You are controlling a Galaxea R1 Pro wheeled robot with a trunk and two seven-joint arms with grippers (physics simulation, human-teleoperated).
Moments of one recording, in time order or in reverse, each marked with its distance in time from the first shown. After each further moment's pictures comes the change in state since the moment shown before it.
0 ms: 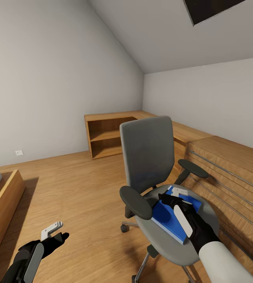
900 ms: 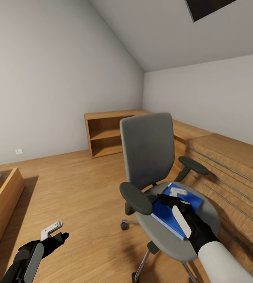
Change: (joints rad) left arm 0.000 0.000 0.000 0.000 0.000 0.001 0.000; right arm 0.000 0.001 0.029 0.000 0.010 0.000 -0.004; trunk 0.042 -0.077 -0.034
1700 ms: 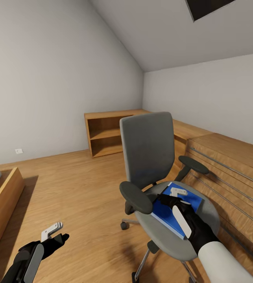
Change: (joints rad) left arm 0.000 0.001 0.000 0.014 0.001 0.004 0.000; right arm 0.000 -0.001 0.001 0.000 0.000 -0.001 -0.001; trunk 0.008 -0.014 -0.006
